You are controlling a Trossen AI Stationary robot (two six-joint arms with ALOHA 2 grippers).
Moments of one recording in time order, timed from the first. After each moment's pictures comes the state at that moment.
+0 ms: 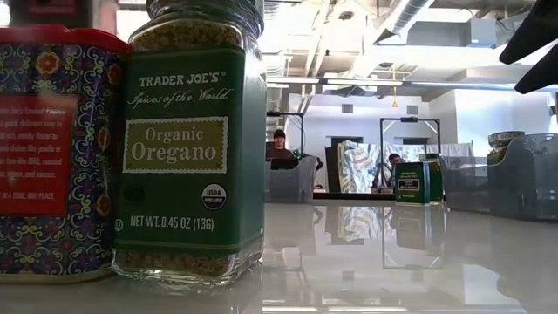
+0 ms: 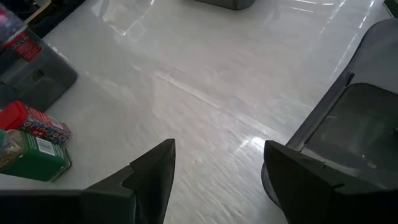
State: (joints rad) left arm -0.70 1.43 1.34 -1.17 -0.39 -0.81; right arm 0.93 1.42 0.97 -1.05 0.89 1.88
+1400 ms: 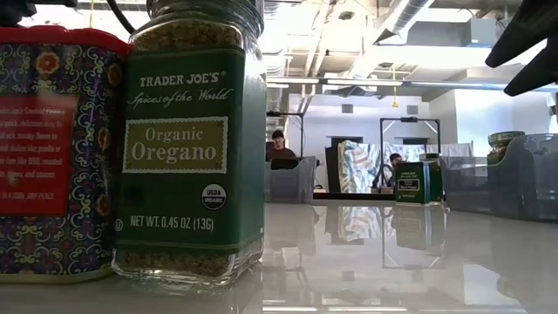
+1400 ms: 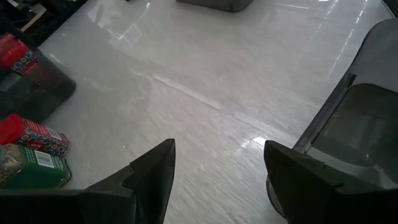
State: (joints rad) left arm -0.75 1.43 0.97 -0.84 -0.33 -0.66; right arm 0.89 1.42 0.97 -1.02 0.89 1.87
